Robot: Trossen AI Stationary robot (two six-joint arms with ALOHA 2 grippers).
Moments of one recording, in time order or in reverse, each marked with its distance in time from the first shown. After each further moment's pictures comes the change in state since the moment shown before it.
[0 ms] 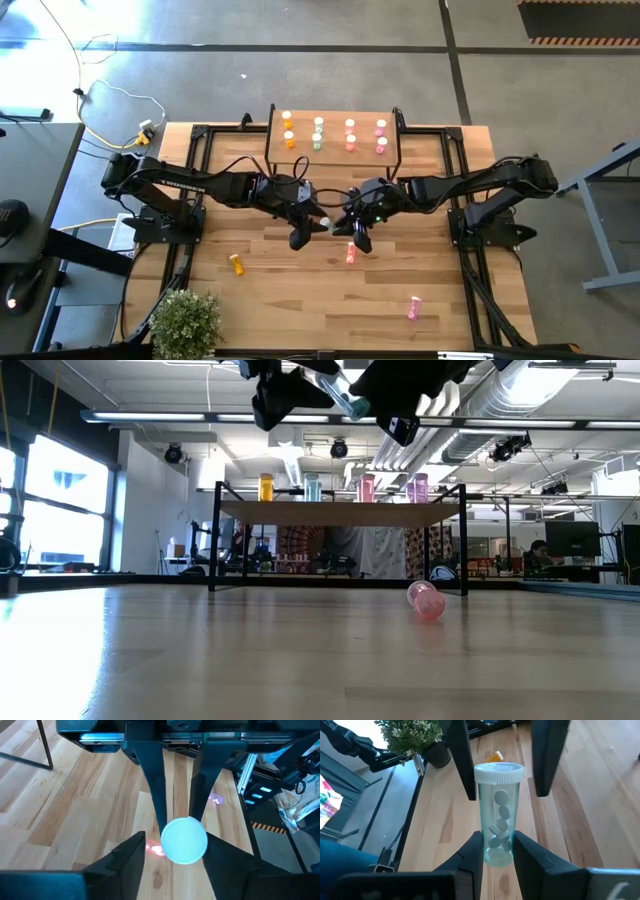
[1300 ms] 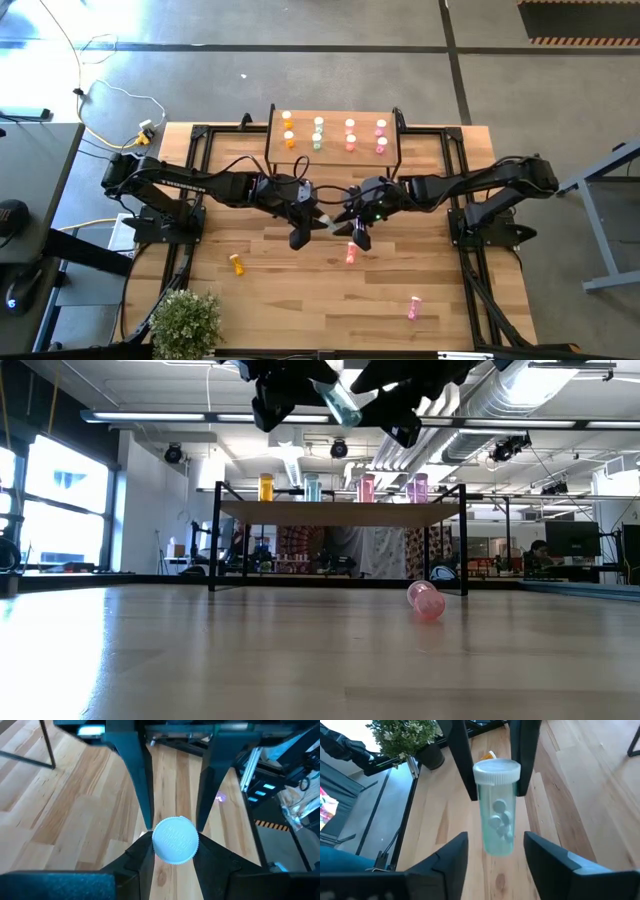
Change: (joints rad) left arm 0.000 0.002 0.000 -0.011 0.002 0.013; right arm -0.020 -0.006 0.000 -0.020 0.015 0.019
